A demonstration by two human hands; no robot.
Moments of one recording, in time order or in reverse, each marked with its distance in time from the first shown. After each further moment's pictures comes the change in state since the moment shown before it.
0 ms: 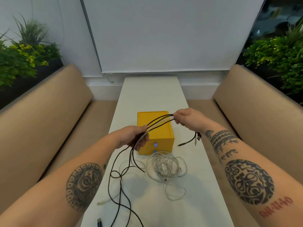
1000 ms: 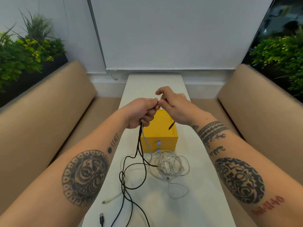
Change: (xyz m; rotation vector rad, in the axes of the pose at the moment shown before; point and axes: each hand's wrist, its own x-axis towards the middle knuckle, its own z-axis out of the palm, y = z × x) left_hand -0.010 0.080 -0.004 -0.248 0.024 0.102; right_hand 0.011 -0.071 0.010 -0.165 0.119 -0.376
